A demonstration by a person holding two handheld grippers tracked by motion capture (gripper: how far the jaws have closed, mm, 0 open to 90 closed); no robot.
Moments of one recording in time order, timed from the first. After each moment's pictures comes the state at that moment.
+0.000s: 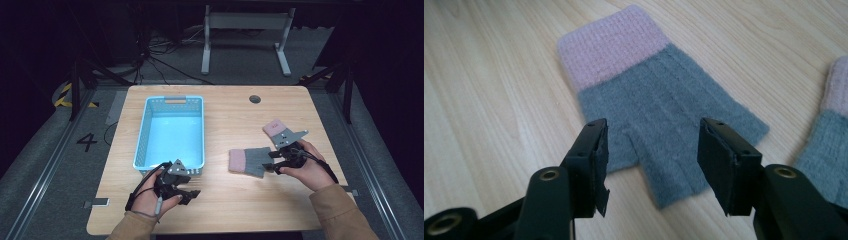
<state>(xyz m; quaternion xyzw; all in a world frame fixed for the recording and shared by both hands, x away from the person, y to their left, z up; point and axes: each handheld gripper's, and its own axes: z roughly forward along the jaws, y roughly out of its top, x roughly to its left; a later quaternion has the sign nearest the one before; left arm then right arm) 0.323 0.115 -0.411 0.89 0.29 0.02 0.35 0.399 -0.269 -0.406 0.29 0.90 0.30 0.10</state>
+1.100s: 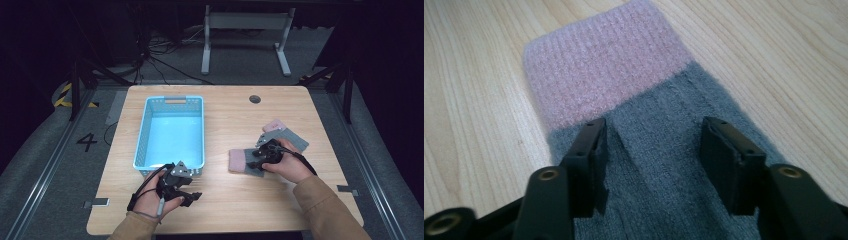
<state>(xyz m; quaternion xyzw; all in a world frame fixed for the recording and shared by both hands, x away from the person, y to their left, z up) 0.322 0.110 -0.415 0.90 0.29 0.02 0.34 0.436 -0.230 -0.443 0.25 0.92 0.28 0.08</state>
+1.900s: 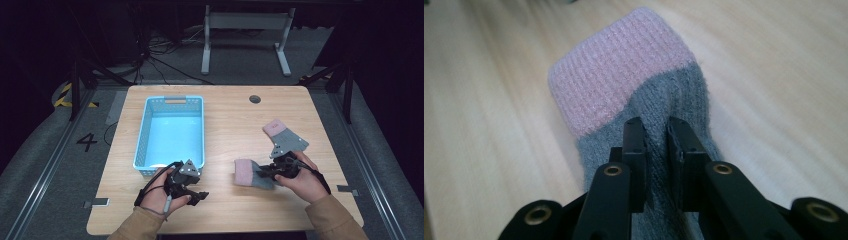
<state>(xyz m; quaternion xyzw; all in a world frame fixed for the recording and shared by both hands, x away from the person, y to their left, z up) 0.327 0.090 -0.412 0.90 0.26 0.01 0.34 0.368 -0.249 -0.409 0.27 0.91 0.32 0.06</state>
